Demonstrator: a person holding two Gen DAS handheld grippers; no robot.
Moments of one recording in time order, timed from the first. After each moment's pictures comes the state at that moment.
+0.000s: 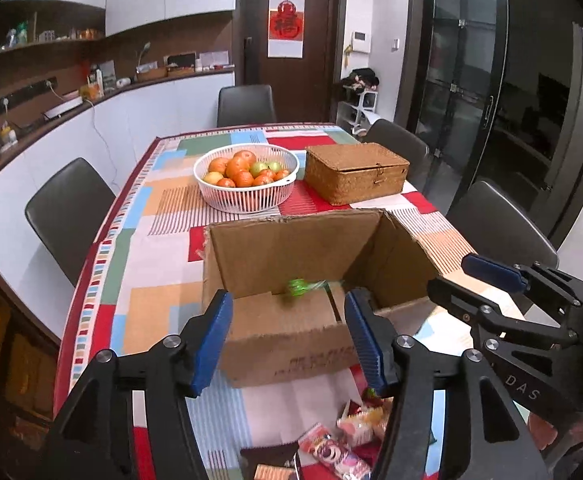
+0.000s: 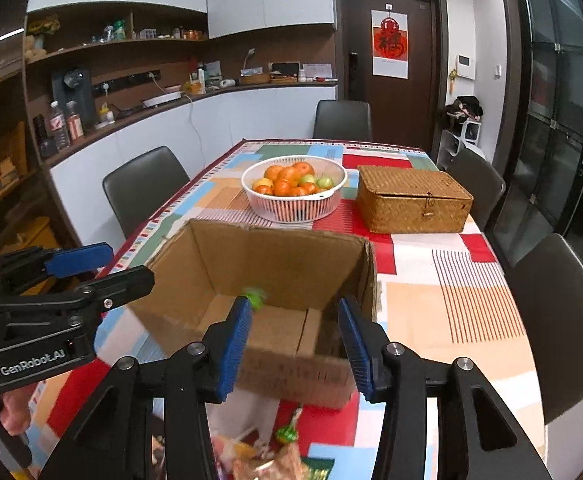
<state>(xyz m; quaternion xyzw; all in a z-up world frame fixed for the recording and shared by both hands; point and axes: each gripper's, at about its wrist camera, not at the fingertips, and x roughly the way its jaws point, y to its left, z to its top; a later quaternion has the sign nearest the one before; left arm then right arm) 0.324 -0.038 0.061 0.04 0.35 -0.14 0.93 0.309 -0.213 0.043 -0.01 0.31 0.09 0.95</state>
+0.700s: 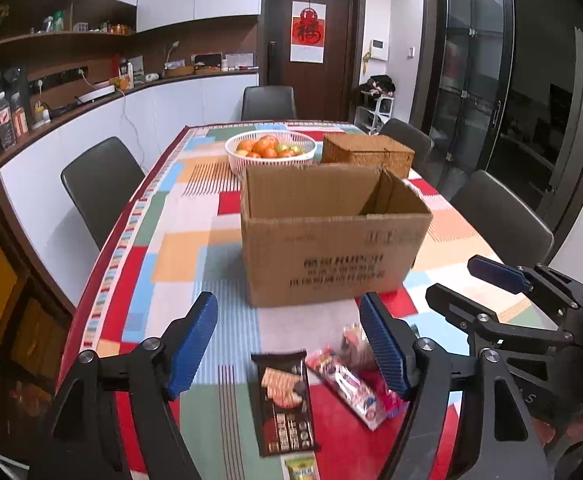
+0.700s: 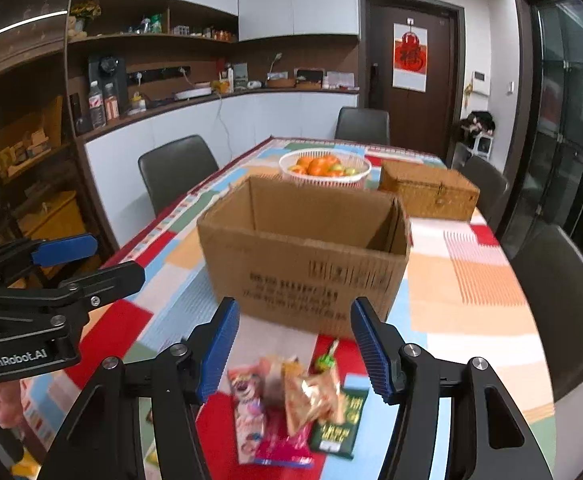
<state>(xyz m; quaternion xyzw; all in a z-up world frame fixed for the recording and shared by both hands) 0.215 -0.006 0.033 0.02 0.34 -0.11 0.93 0.213 -0.186 0.017 -0.03 0.30 0.11 0.95</state>
